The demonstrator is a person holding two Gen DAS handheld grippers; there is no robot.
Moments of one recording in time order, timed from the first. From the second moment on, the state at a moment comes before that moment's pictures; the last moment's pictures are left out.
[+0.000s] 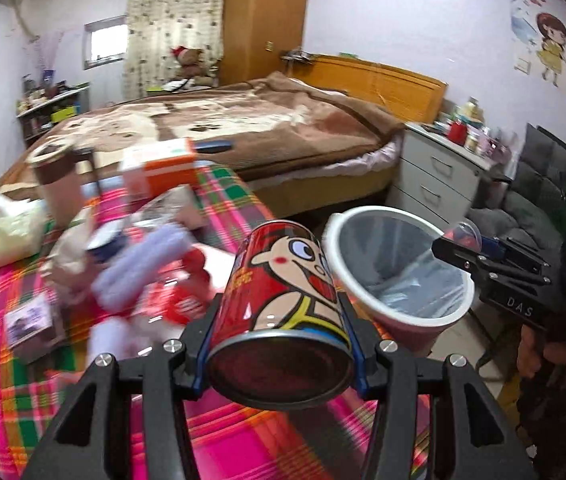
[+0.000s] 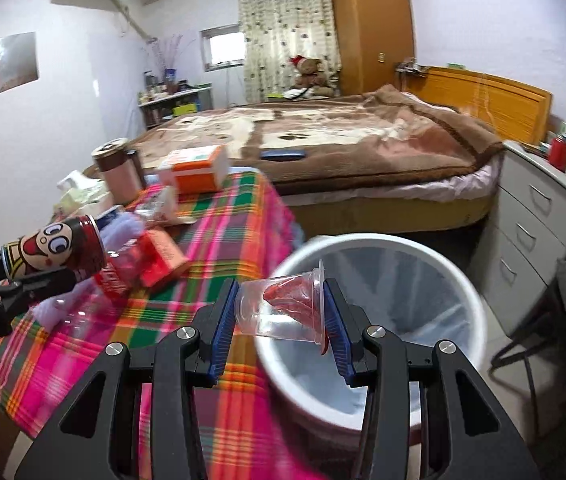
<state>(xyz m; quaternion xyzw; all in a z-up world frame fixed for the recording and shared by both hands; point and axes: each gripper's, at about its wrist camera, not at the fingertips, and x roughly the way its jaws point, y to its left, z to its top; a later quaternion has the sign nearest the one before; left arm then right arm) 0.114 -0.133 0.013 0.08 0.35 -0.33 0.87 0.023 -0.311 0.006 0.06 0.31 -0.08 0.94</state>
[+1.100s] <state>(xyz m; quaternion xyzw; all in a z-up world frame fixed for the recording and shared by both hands) 0.138 -0.285 -0.029 0.10 0.40 -0.41 0.81 0.040 -0.416 -0.039 0.04 0.37 -0.15 0.91</state>
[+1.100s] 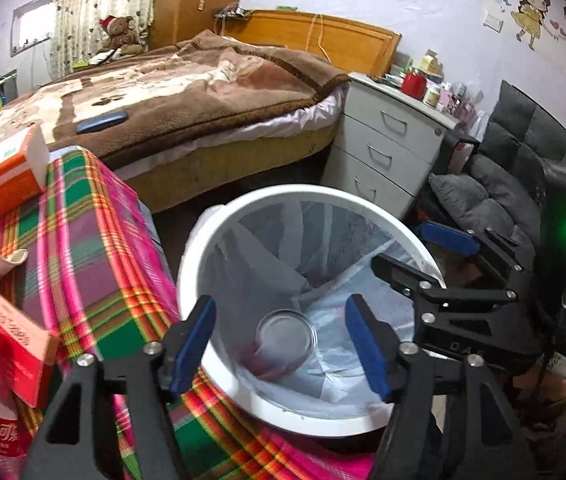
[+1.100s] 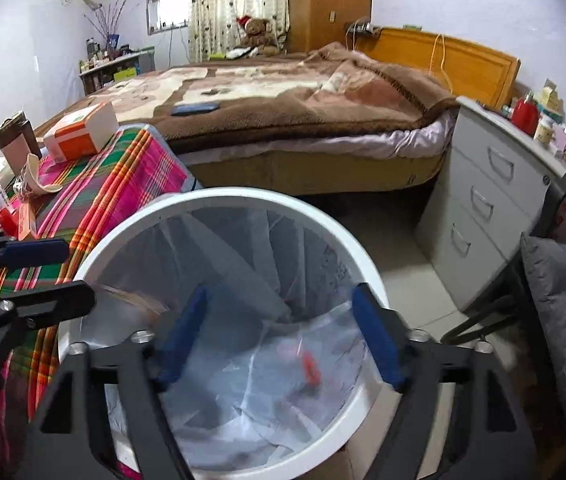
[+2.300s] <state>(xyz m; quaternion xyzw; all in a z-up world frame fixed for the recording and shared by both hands) 0.106 -0.044 0.012 0.03 0.33 -0.22 0.92 0.036 -0.268 0.012 0.00 0.28 -0.05 0.96</state>
